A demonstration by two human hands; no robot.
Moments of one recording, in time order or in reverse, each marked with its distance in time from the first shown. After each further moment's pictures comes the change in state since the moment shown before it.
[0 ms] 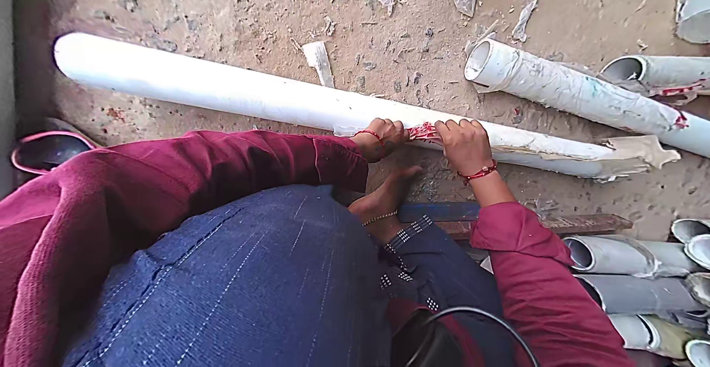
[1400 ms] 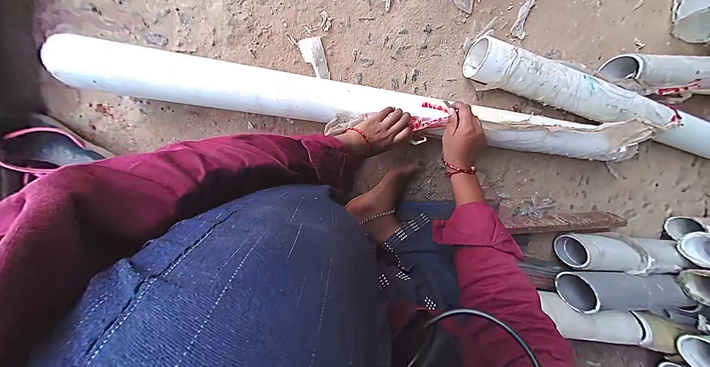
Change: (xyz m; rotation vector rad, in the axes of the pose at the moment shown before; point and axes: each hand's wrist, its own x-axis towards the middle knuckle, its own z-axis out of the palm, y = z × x) left_hand 0.009 -0.038 0.049 0.312 0.714 0.470; right_hand 0.009 -0.020 0.021 0.286 0.305 0.656
